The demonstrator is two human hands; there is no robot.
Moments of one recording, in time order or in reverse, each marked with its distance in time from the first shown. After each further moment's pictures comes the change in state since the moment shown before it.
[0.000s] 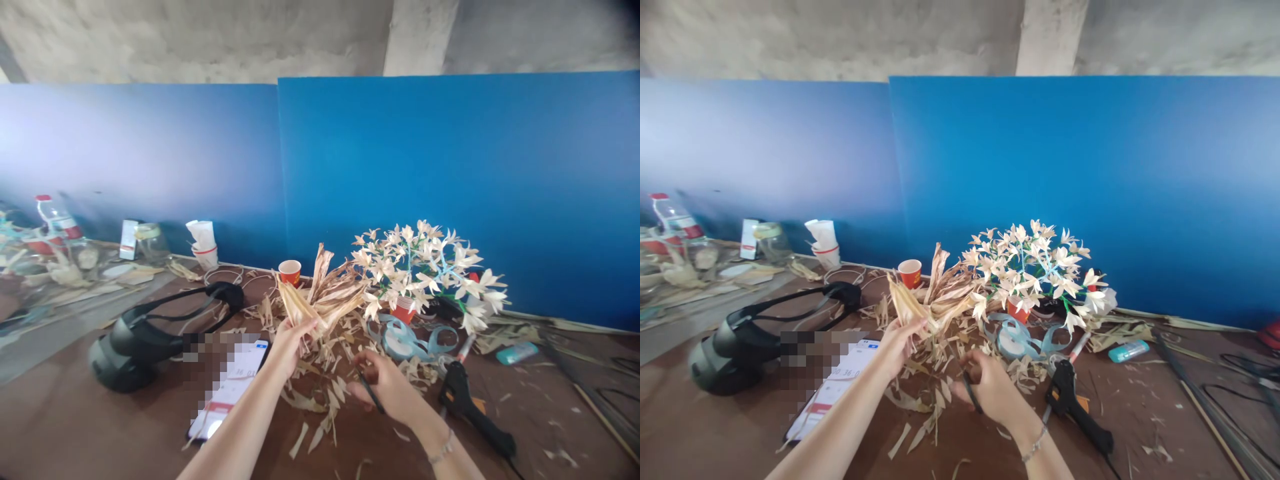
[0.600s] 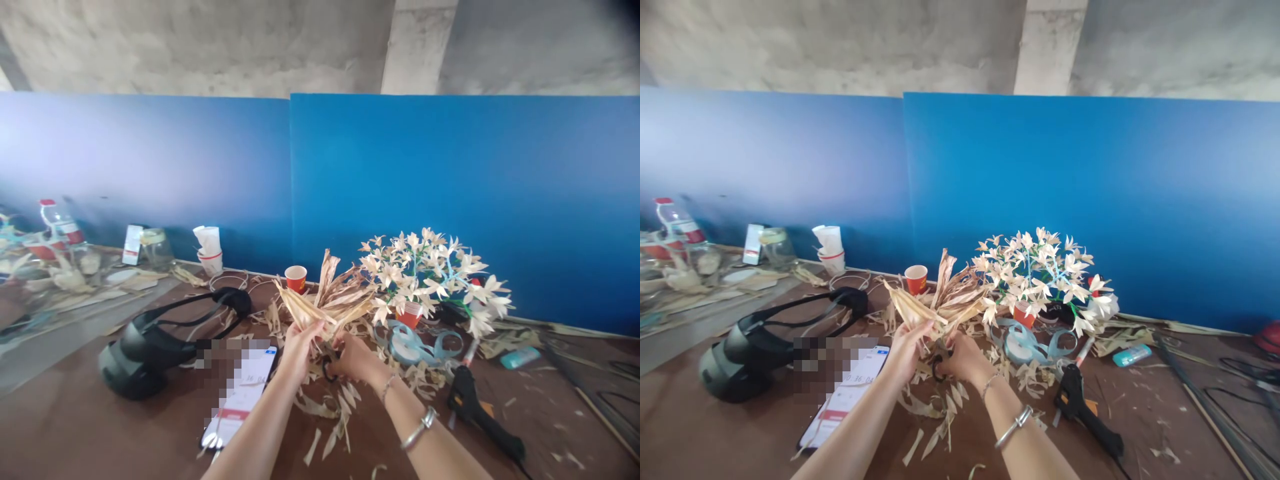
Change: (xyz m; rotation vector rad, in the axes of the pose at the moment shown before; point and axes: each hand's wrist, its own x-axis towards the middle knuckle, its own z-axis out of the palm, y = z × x) left_hand 0.003 -0.005 0.000 -0.074 -0.036 0.128; right_hand 0.076 -0.018 0.035 -0.261 0.138 0.073
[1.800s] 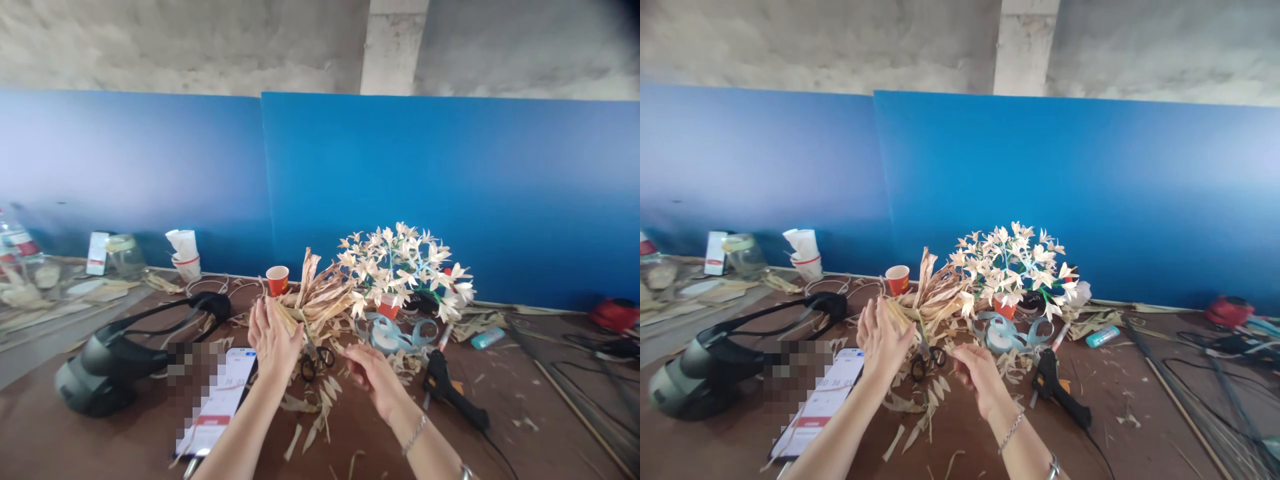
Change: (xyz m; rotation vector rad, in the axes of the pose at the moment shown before) left_hand -0.011 0.012 0.001 1.429 0.390 0.625; right_hand -0.065 0.019 -0.023 0.947 0.108 0.150
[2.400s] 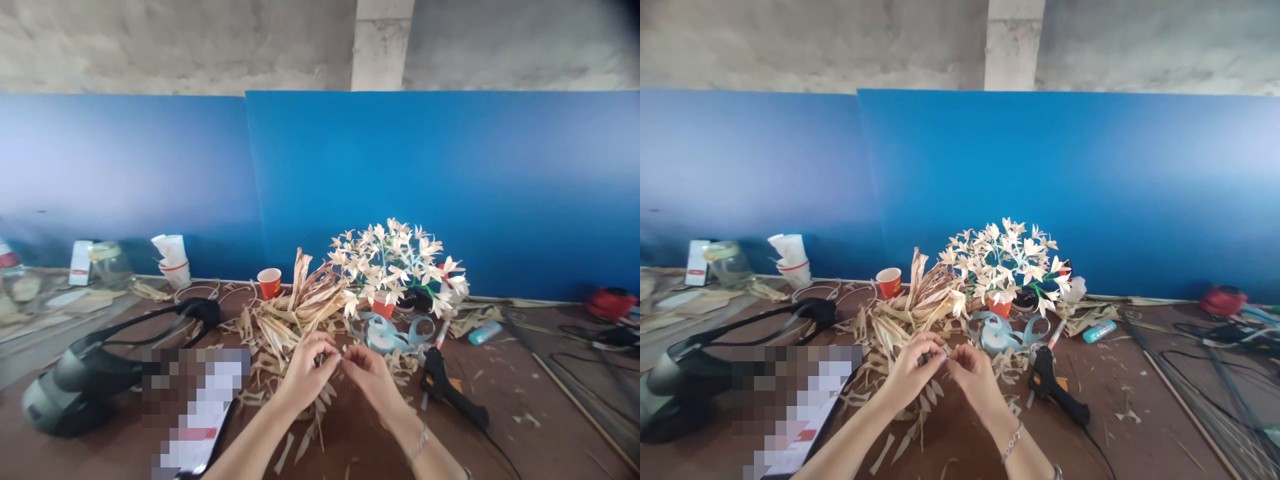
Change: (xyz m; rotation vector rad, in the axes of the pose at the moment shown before) left_hand -0.034 0.029 0.007 -0.711 -0.627 0.261; right_hand 0.007 0.018 -0.013 -0.196 -0.031 -0.298
